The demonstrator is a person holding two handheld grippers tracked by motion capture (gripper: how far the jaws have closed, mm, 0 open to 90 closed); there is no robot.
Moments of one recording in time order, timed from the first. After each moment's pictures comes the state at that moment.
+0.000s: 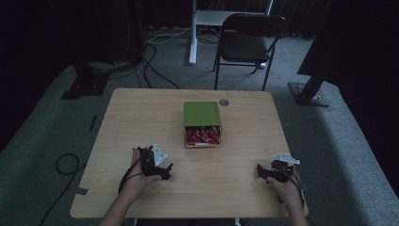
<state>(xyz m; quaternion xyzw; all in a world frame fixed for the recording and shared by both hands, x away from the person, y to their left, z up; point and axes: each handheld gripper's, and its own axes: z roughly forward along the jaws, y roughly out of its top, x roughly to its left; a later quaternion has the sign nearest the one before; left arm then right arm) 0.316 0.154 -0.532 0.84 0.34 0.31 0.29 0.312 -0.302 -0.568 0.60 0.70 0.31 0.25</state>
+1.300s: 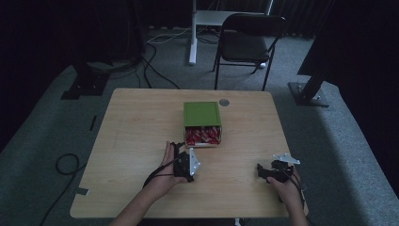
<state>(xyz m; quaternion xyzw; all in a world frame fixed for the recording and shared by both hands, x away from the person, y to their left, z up) 0.316 0.061 -0.528 0.88 0.16 0.38 0.25 0.312 -0.302 -0.568 0.60 0.70 0.31 0.25</state>
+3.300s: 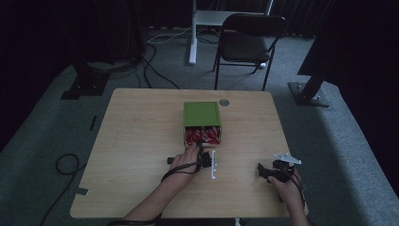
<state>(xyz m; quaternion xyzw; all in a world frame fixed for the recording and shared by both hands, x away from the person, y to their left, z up) 0.343 0.004 -0.554 0.84 0.01 0.53 0.10 0.313 -0.305 -0.568 0.60 0.69 0.31 0.25</state>
